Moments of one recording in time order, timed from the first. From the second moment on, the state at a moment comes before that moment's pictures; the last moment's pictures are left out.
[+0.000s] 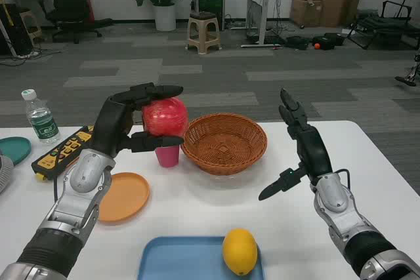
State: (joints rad) left arm -0.51 0.21 -0.01 0.39 0.01 -0.58 -0.05; right arm -0.58 -0.40 0.35 0.87 0.26 -0.81 -0.14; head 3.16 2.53
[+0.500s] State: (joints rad) left arm -0.51 0.21 -0.01 0.39 0.01 -0.59 -0.04; right arm -0.58 -0.39 0.35 0.86 0.26 -0.81 -0.14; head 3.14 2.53
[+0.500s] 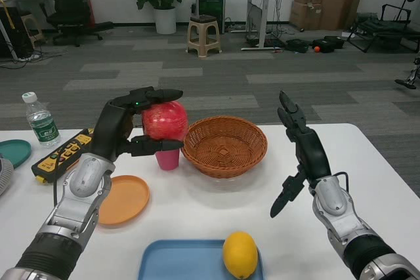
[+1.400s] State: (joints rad) left arm -0.33 0.23 0.13 0.38 -0.01 -0.59 -0.03; right arm -0.58 -0.38 0.35 0.90 0.26 -0.81 -0.14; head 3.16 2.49
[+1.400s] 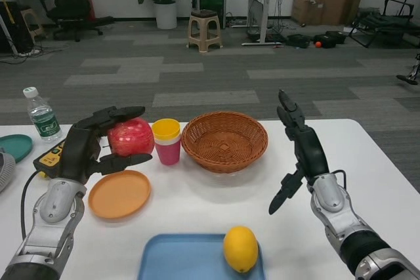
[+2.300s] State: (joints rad) left arm -0.65 0.26 0.12 1.29 0.06 -0.62 0.02; right arm -0.58 -0.38 0.37 0.88 0.26 -0.81 -0.14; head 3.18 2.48
